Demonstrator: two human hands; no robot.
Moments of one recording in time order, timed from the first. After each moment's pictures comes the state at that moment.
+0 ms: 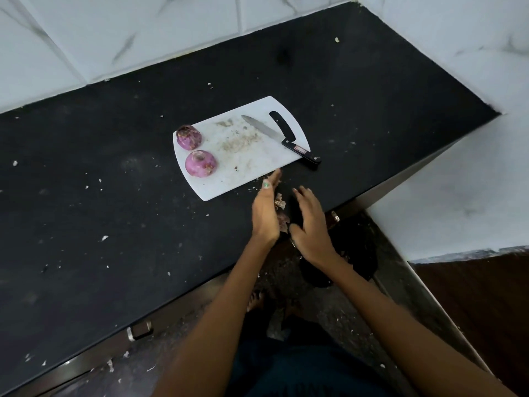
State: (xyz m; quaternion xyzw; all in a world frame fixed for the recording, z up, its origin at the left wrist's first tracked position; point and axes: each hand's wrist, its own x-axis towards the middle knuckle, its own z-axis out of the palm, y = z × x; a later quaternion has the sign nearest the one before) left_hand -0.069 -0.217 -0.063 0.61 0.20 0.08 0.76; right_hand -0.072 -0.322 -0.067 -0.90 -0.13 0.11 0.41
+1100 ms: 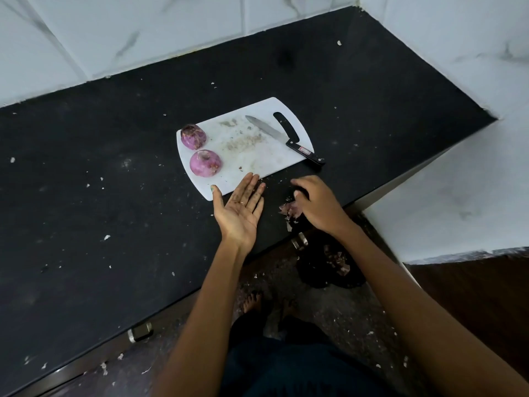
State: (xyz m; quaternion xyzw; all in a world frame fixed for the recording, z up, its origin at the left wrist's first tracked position) left_hand -0.085 -0.163 -0.055 0.29 0.27 0.04 0.92; right_hand -0.022 -0.314 -0.034 -0.92 -0.18 0.12 0.32
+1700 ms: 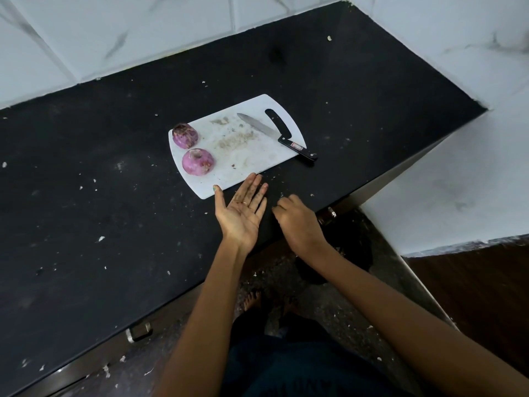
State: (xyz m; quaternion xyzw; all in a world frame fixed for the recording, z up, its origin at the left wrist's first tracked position) left_hand -0.087 -0.175 -0.057 0.26 0.27 -0.01 0.93; right_hand -0.073 -0.300 -0.050 -0.94 -0.31 -0.01 0.11
